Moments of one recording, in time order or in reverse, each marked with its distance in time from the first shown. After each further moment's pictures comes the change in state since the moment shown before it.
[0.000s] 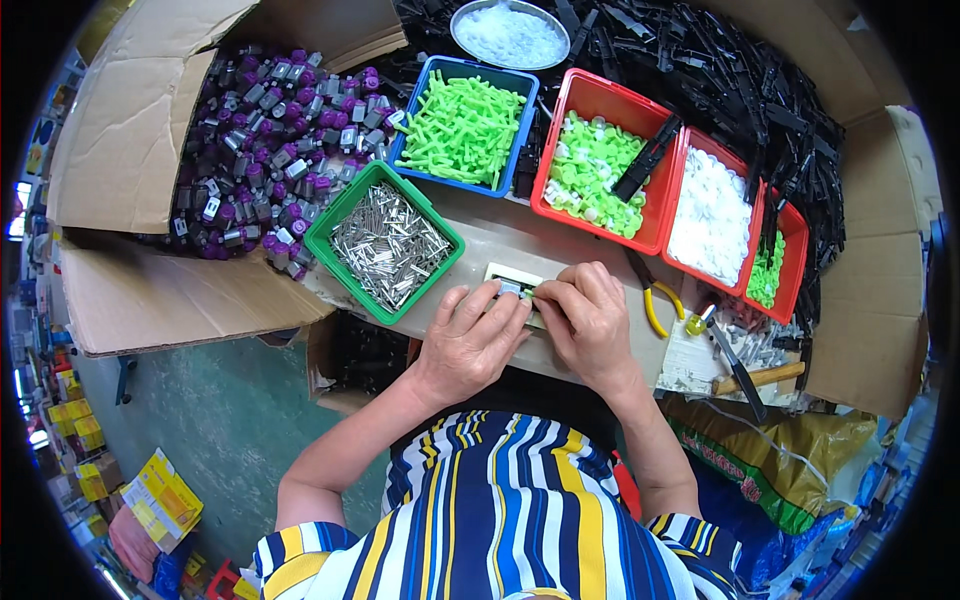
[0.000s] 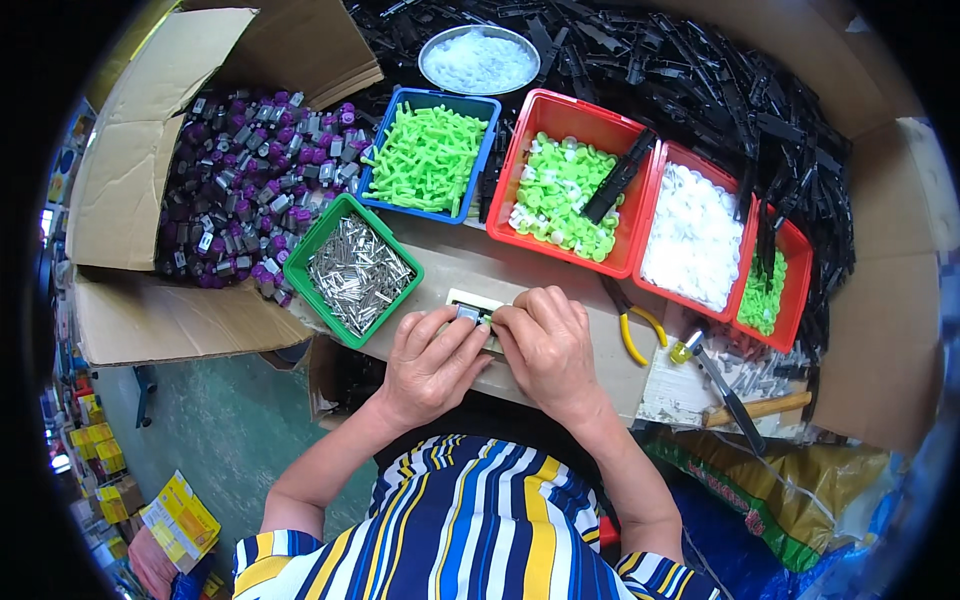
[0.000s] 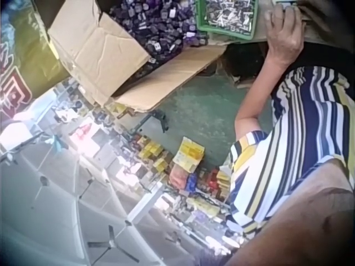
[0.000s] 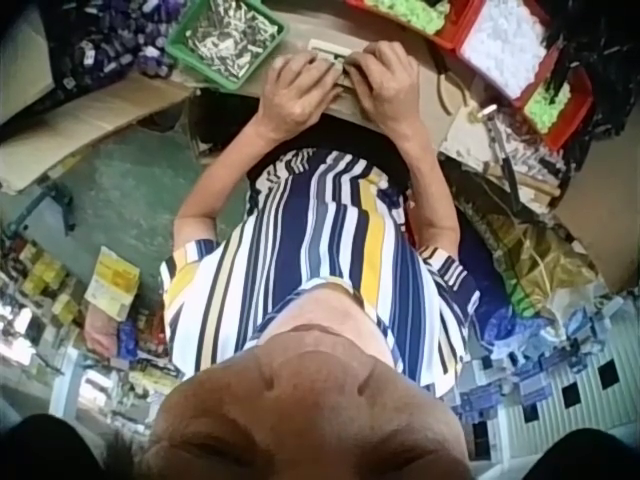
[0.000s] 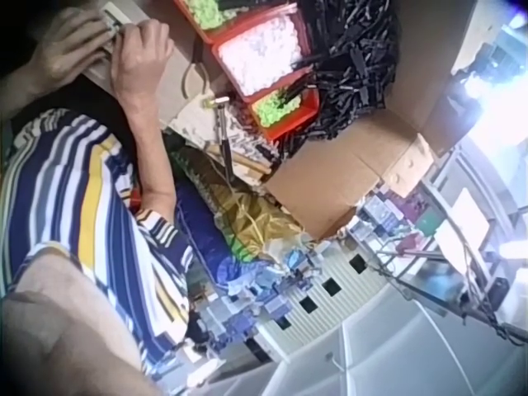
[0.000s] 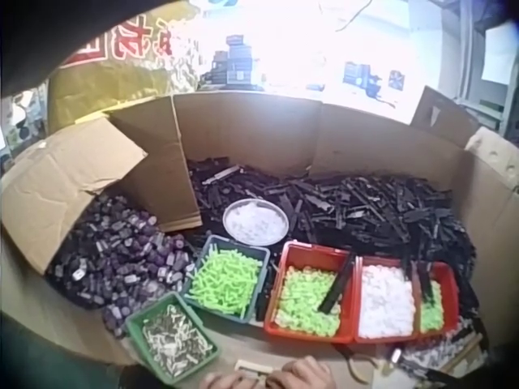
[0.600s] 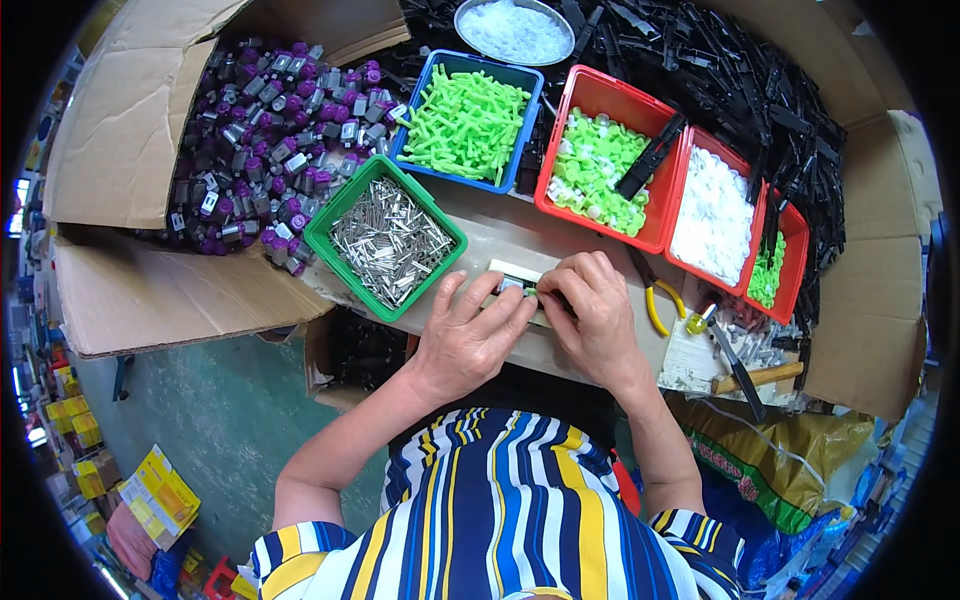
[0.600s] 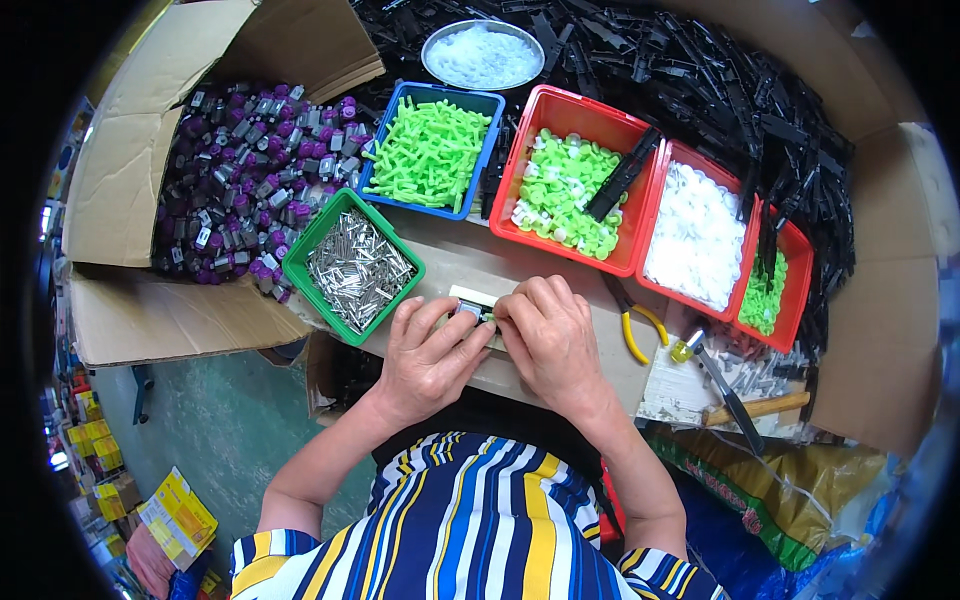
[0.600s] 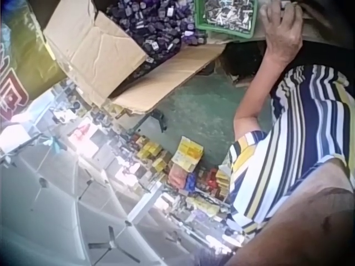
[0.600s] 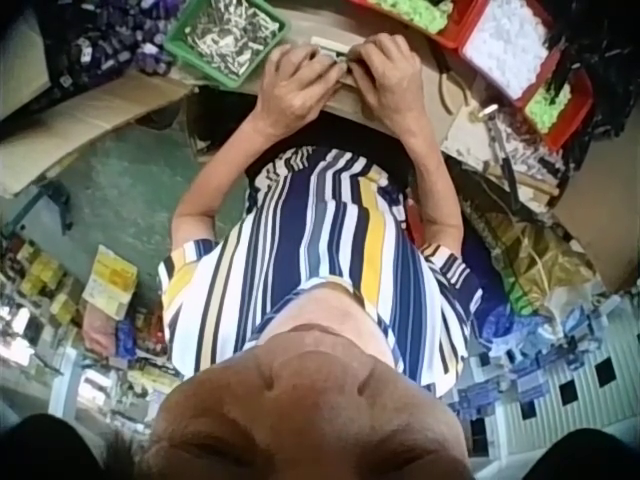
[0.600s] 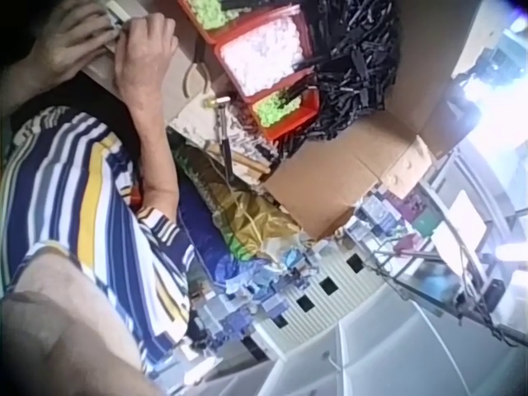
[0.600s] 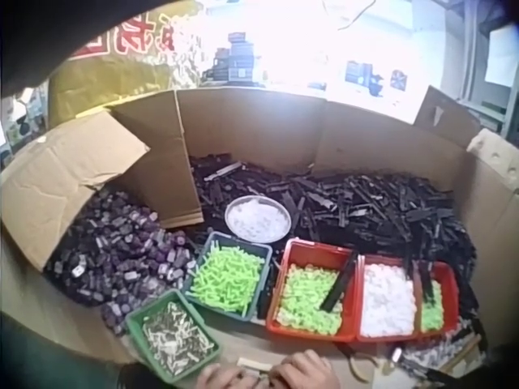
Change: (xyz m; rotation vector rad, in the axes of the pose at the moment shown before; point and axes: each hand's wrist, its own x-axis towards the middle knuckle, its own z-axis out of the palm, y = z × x) left_hand 0.007 -0.002 -0.004 0.015 -0.038 -0.005; right_hand 0.009 0.000 -0.008 0.036 -0.127 0.062
